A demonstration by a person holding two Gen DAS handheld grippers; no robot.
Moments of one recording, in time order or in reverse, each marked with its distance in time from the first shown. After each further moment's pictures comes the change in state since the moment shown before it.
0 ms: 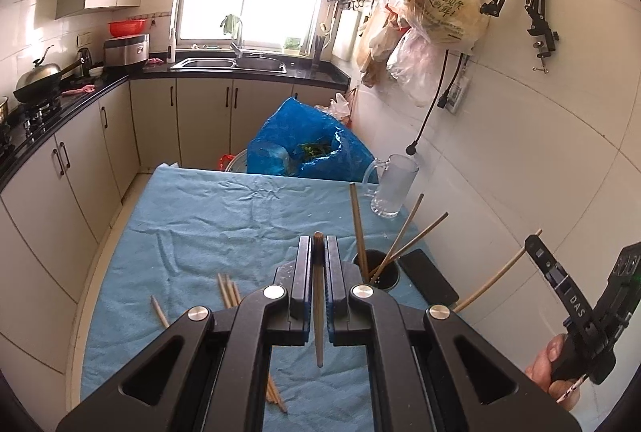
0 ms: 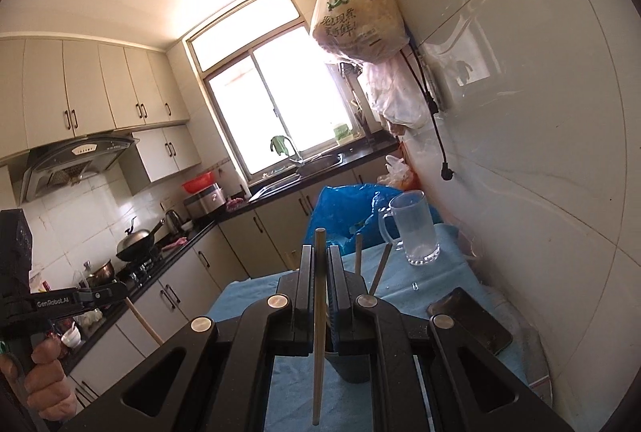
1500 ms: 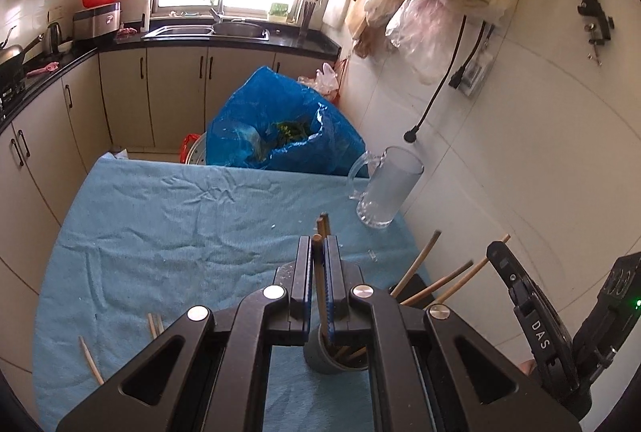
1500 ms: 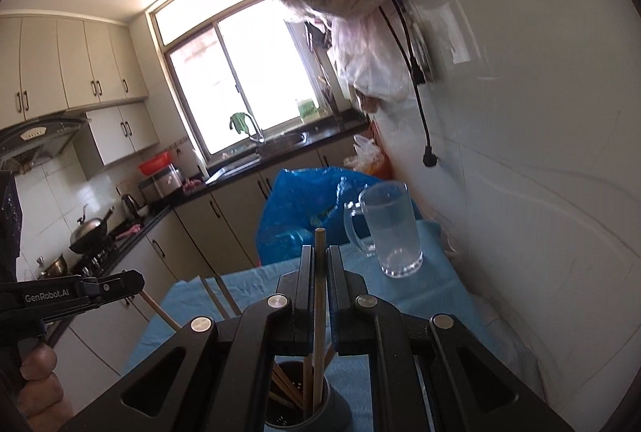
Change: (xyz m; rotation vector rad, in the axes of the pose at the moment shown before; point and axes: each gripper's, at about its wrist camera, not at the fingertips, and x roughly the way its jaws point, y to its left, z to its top) left arm 0.162 -0.029 0.045 -0.022 0.117 -0.046; right arm 0.135 -0.036 0.007 -0.010 0.099 -0.140
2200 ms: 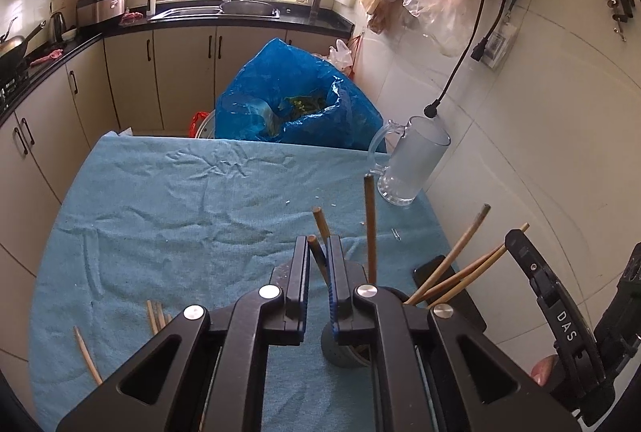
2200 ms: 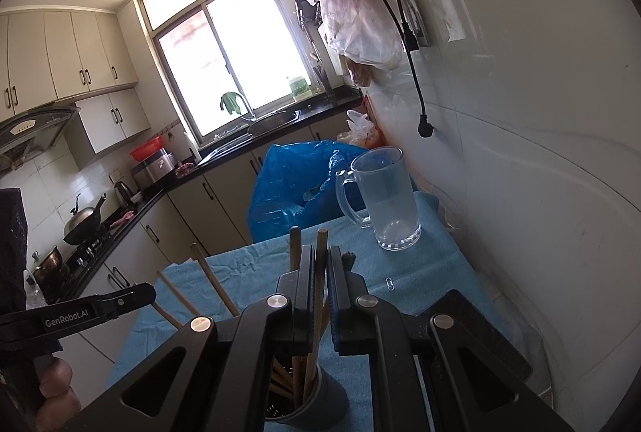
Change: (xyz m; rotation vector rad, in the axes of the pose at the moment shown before) left arm 0.037 0.010 -0.016 -0.003 0.063 0.047; right arm 0.022 -0.009 -0.014 0.019 0.068 -0.015
